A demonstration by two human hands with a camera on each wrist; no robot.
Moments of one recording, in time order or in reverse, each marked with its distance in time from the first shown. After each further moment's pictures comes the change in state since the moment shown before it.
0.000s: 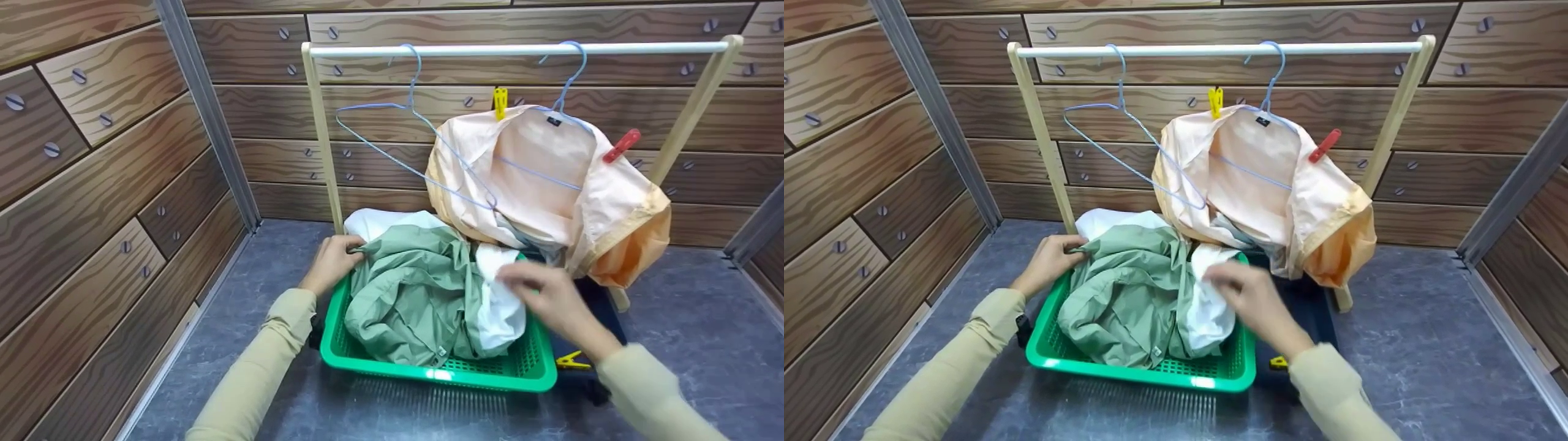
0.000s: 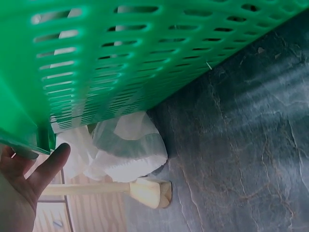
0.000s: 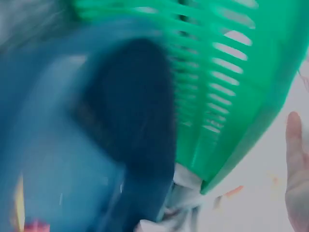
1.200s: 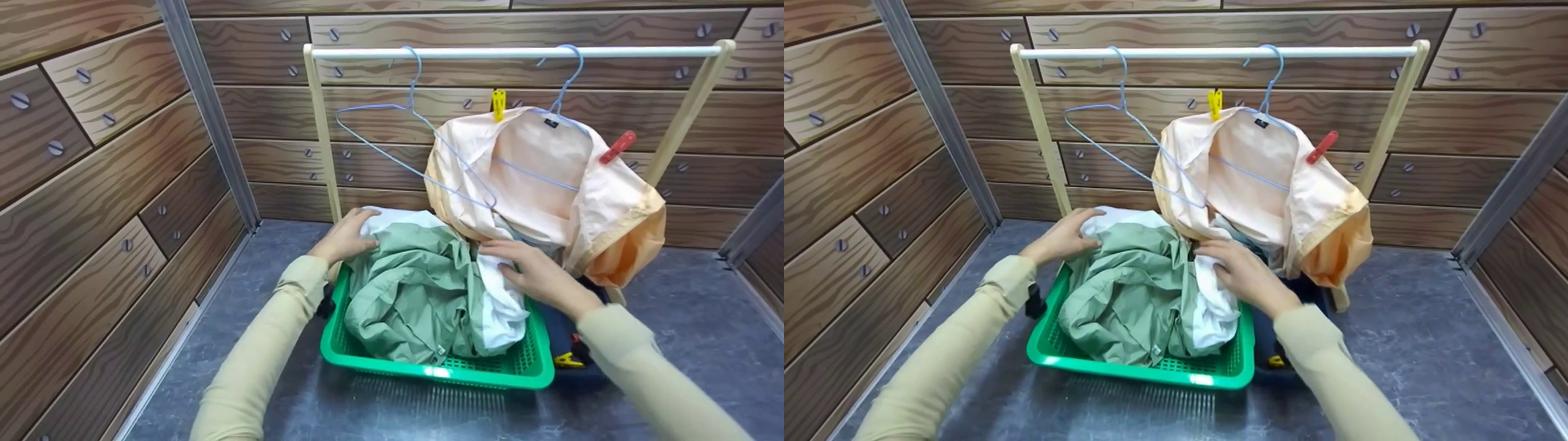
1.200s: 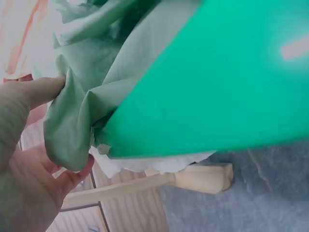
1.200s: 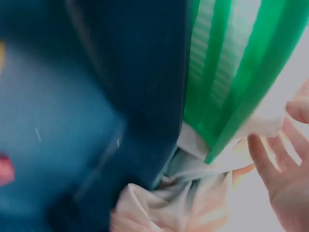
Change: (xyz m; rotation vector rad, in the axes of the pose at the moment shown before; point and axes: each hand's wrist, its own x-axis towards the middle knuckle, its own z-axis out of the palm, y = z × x) left_hand 0.040 0.029 -0.017 0.133 -0.276 -0.016; right_hand 0.040 0.022 -0.006 -0.244 -0.317 0.040
